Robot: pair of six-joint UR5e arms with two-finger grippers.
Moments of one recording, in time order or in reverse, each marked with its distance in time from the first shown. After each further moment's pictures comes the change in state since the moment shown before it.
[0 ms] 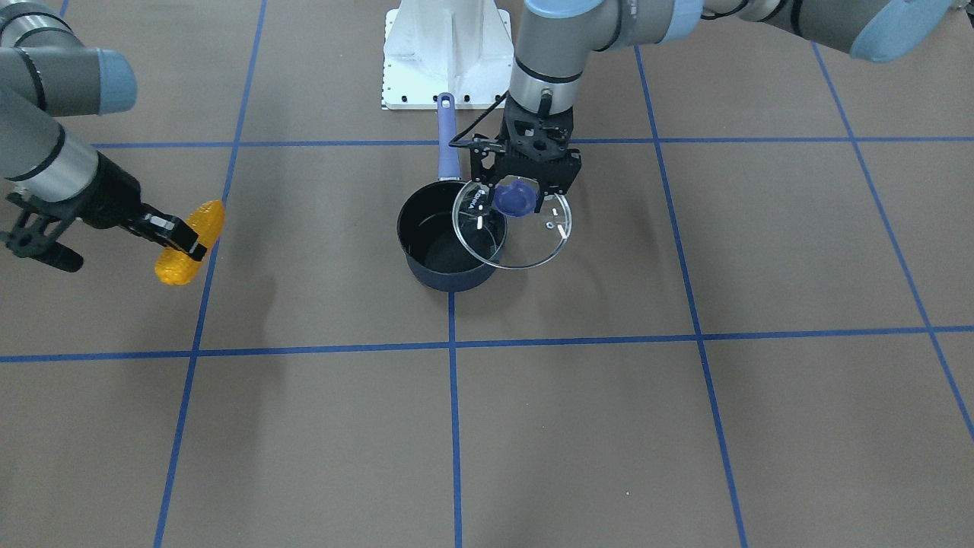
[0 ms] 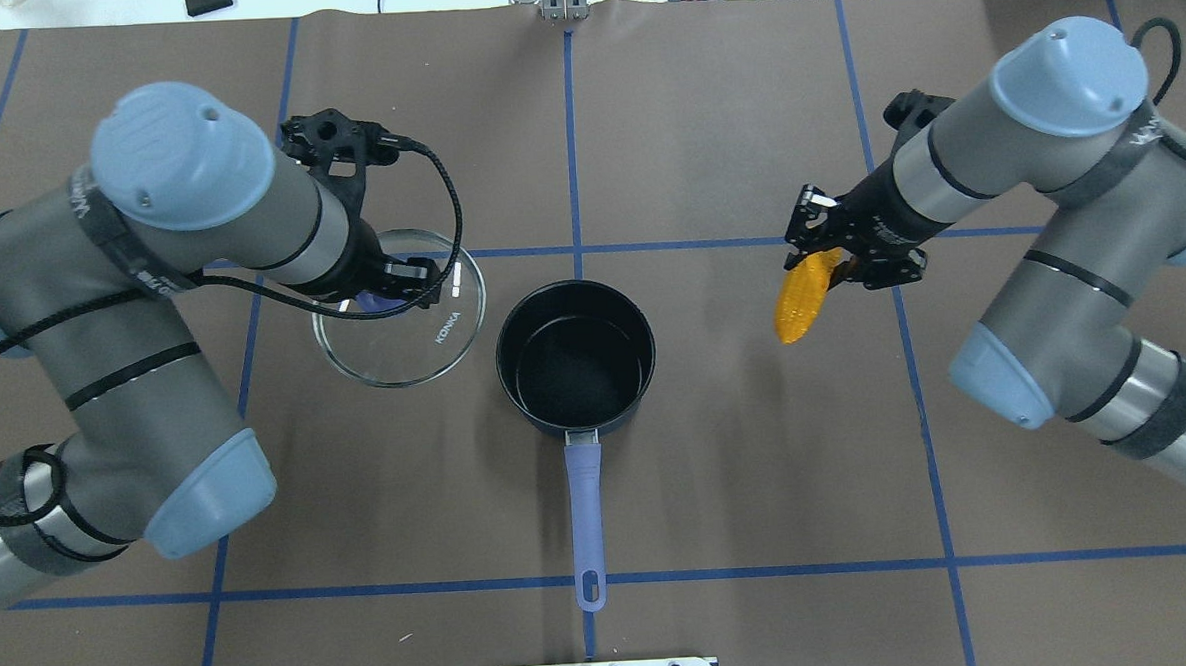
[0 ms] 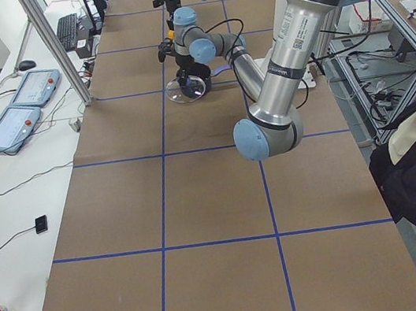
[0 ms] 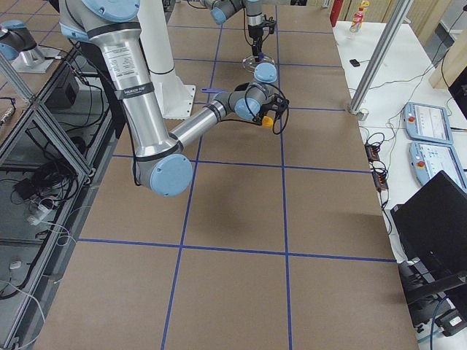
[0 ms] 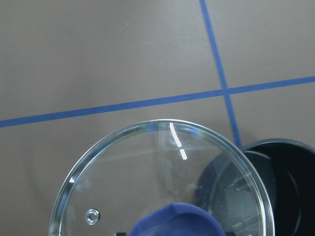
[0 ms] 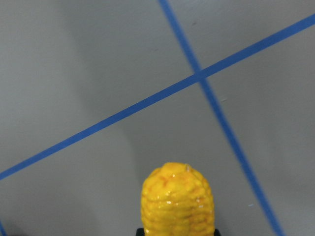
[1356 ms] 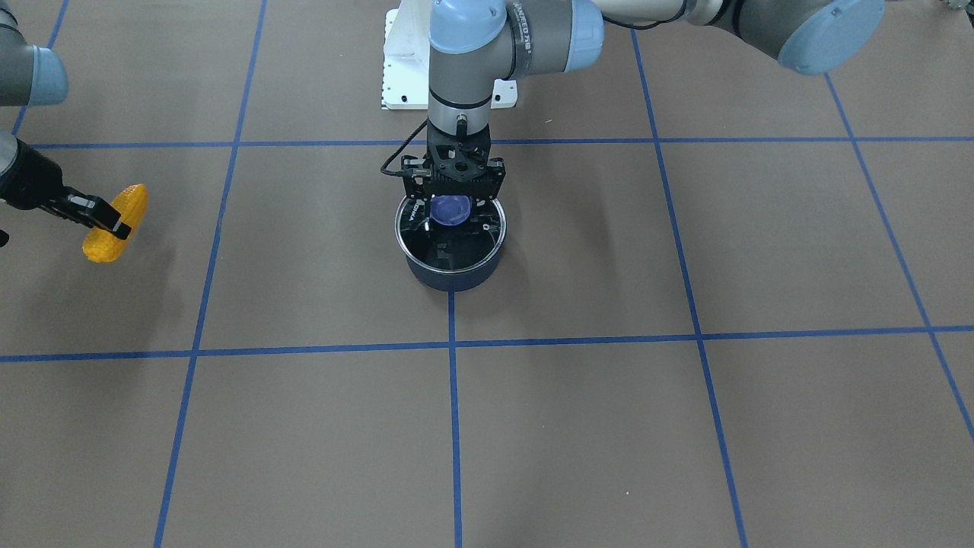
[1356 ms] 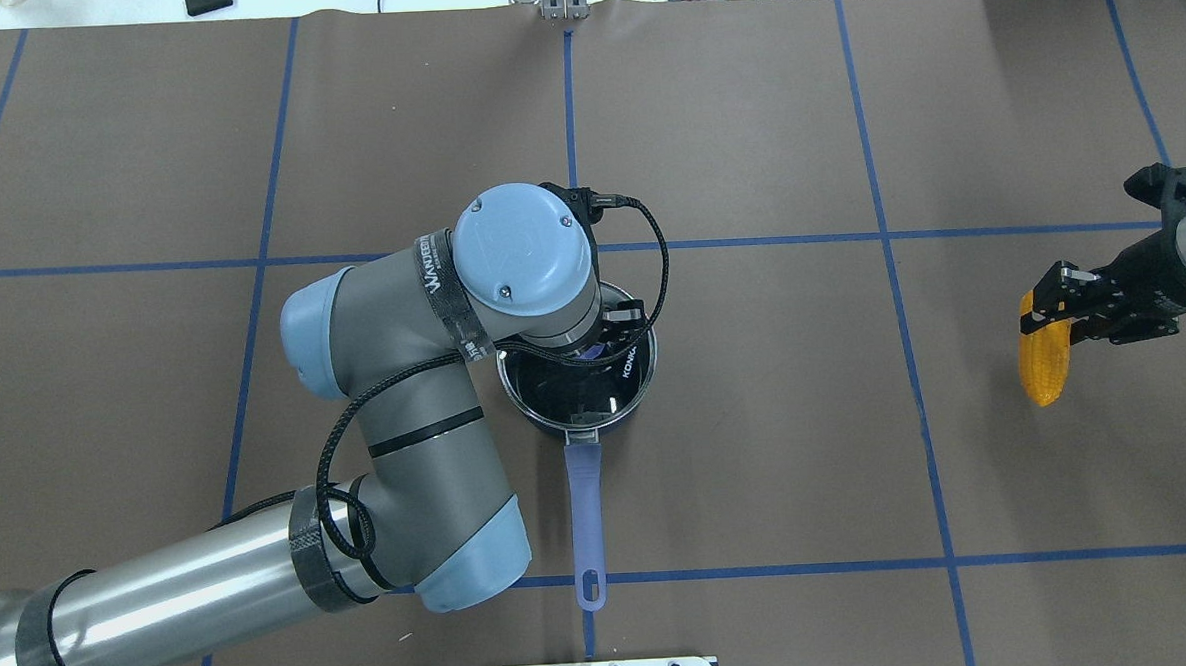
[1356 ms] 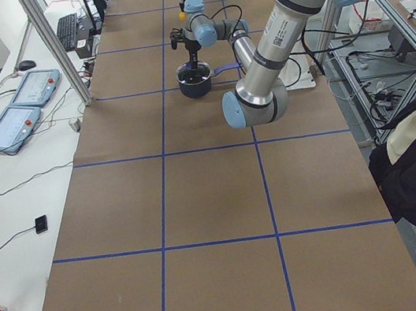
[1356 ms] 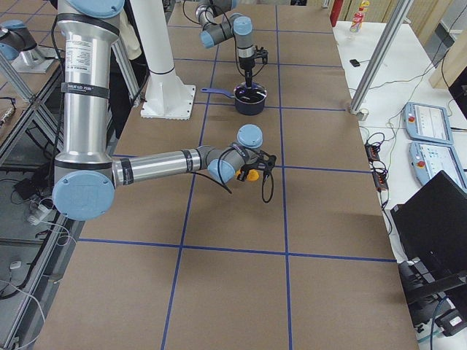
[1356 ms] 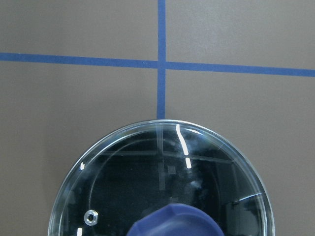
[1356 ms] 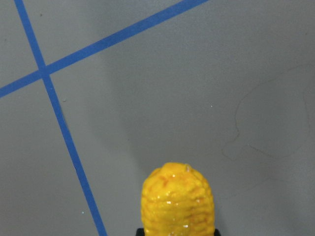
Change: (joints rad) left arm 0.214 -0.346 0.310 0.008 0.158 -0.361; right arm 0.197 -0.477 -0.045 0.332 0.169 -0.372
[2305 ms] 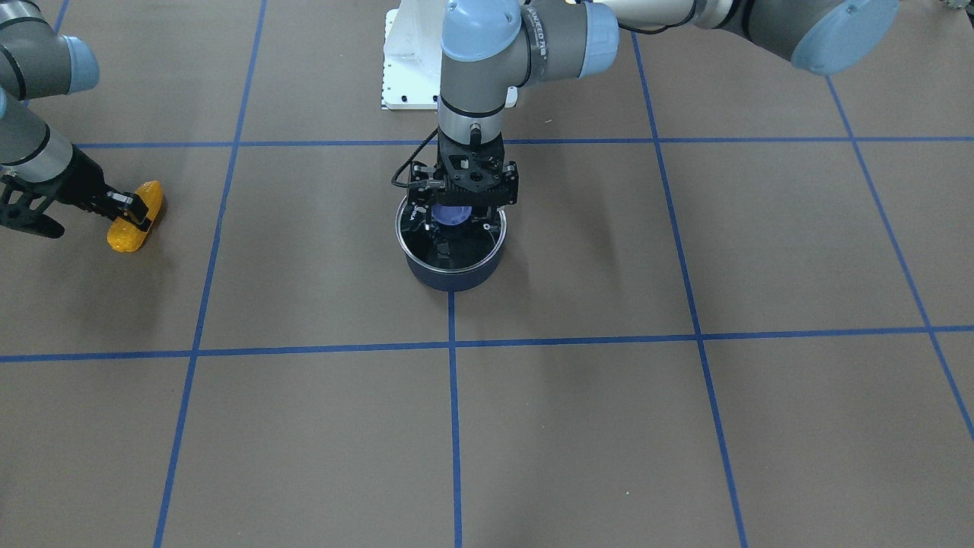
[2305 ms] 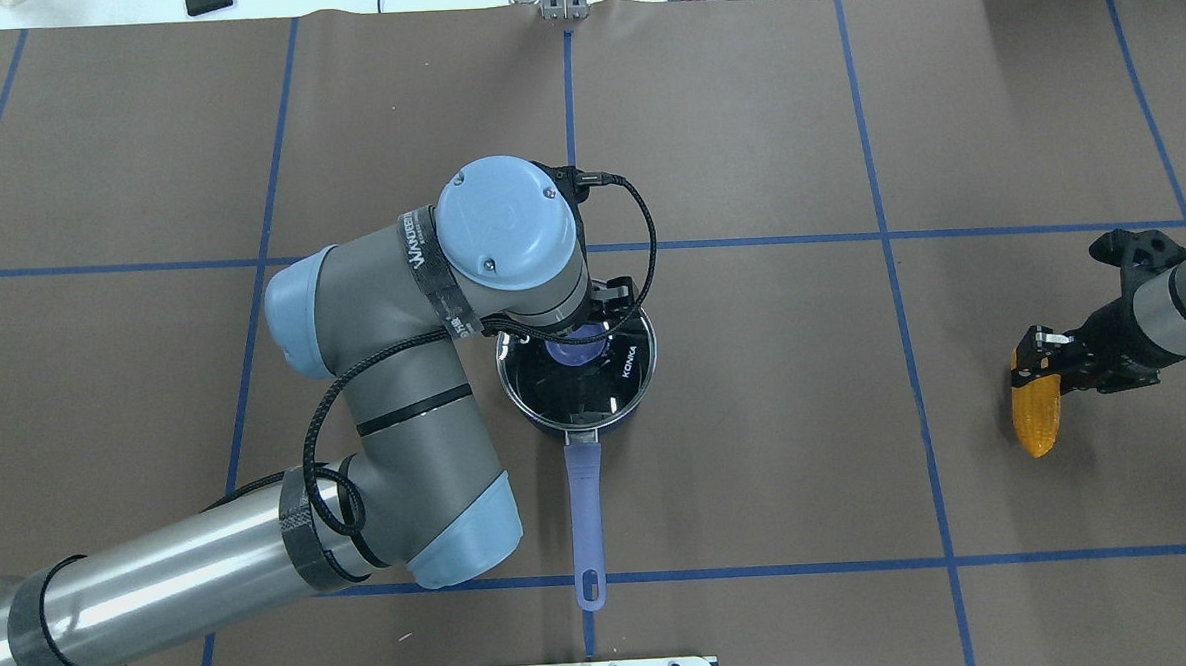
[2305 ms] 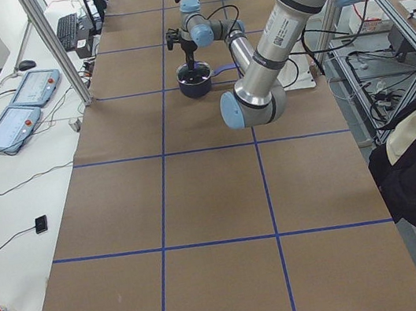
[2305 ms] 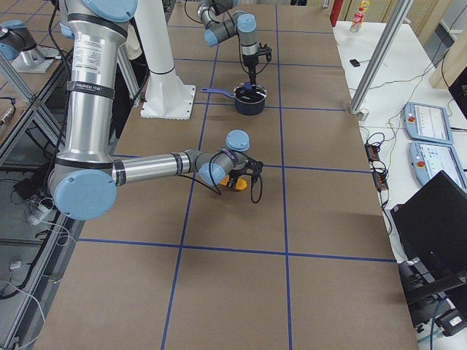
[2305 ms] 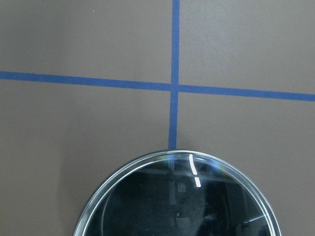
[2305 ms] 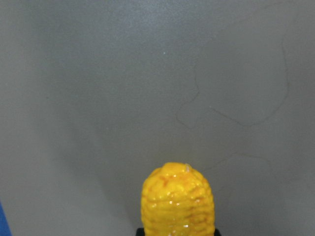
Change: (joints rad) left arm -0.021 0.000 0.002 0.001 -0.010 -0.006; right arm -0.129 -0.049 -0.002 0.010 -0.121 0.004
